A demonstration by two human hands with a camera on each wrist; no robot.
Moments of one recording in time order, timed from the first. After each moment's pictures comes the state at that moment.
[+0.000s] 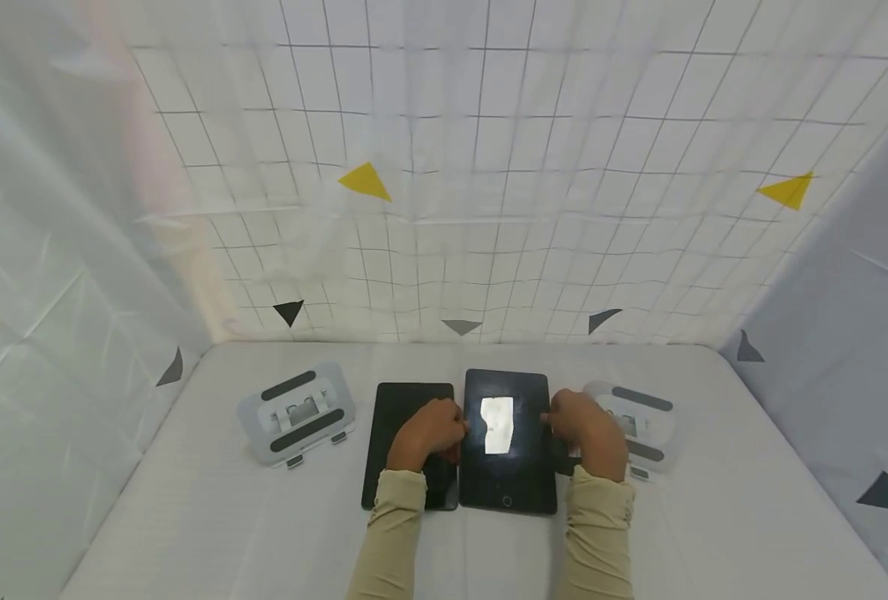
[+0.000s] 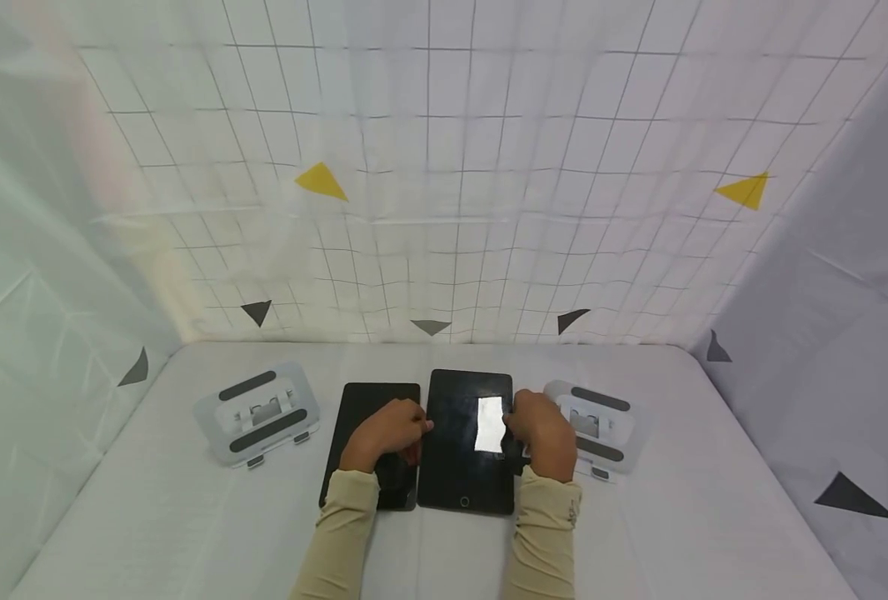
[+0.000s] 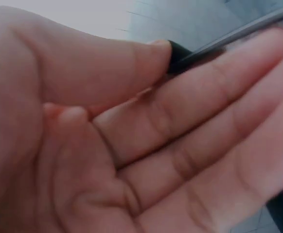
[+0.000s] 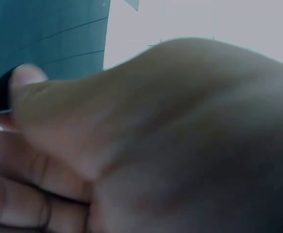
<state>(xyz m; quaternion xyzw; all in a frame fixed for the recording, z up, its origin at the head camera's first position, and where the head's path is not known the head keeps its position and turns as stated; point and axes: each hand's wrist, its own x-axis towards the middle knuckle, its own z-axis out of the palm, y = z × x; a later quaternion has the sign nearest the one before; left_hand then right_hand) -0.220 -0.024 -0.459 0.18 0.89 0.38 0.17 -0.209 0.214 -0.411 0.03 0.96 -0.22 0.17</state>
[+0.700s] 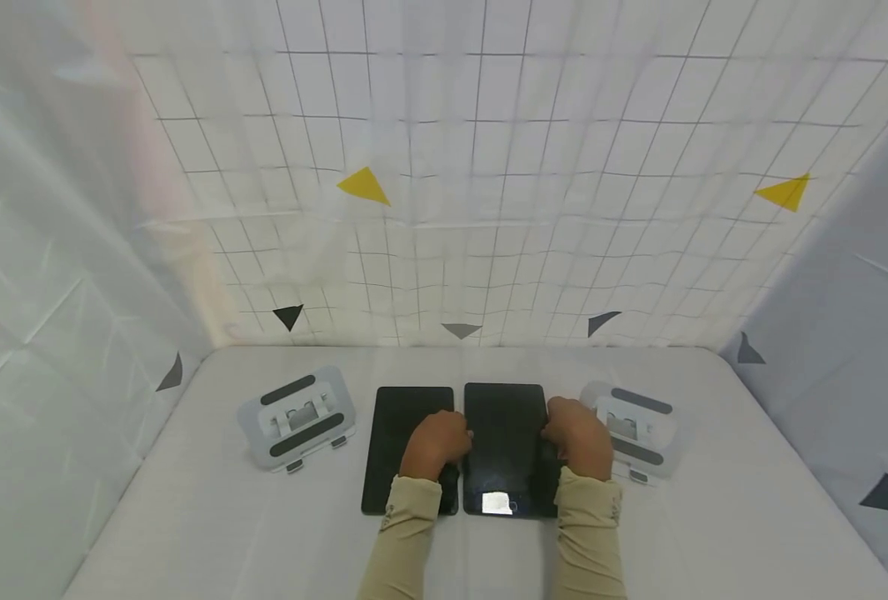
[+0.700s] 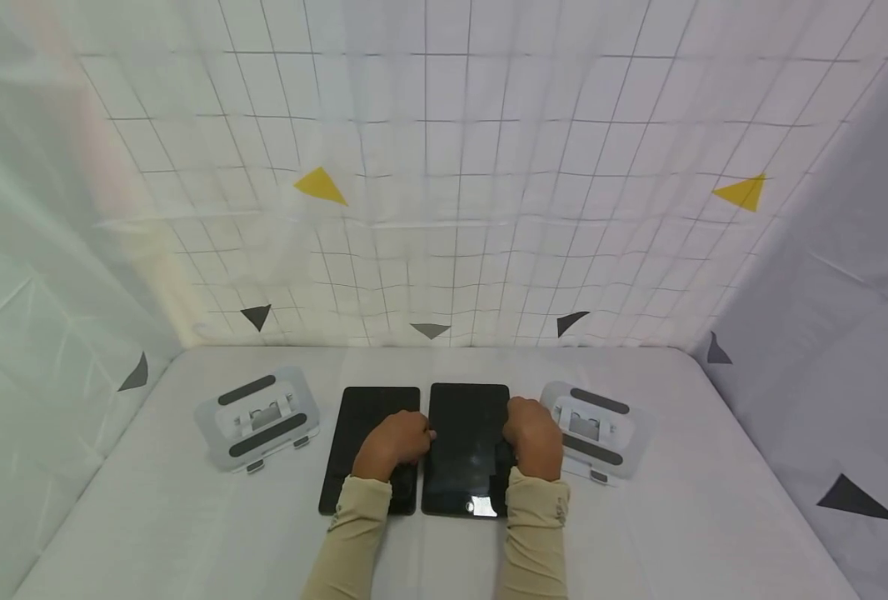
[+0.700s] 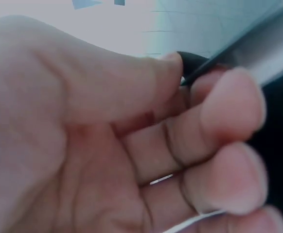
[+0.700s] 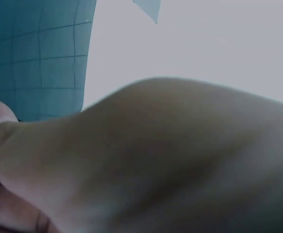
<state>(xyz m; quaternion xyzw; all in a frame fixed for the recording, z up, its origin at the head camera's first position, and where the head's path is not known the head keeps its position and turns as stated) -0.214 -0.003 -0.460 0.13 0.95 0.23 0.15 -0.203 0.204 -0.418 0.05 0.97 -0.20 0.15</state>
